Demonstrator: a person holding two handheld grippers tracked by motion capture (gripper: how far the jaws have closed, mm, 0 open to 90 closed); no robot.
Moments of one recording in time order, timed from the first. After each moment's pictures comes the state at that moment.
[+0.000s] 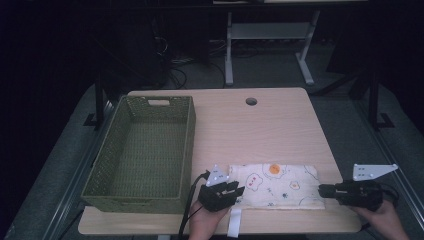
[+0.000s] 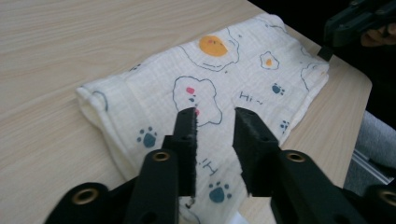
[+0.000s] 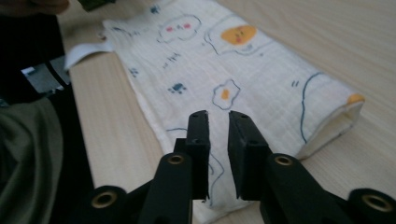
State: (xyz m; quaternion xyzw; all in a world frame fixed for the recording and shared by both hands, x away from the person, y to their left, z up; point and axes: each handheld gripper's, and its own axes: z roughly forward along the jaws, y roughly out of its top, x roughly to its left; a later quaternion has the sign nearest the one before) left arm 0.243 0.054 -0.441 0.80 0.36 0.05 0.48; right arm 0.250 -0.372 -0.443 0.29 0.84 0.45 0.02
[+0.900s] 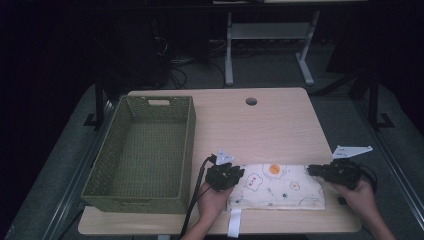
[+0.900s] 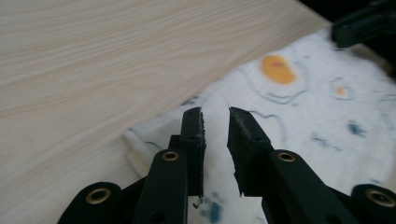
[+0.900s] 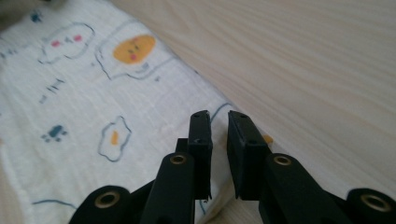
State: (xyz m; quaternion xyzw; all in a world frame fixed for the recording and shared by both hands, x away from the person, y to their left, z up) left arm 0.299 0.036 -0.454 0.80 0.40 0.08 0.44; right arm 0.310 -0.354 -0.460 0.37 0.83 0.40 0.08
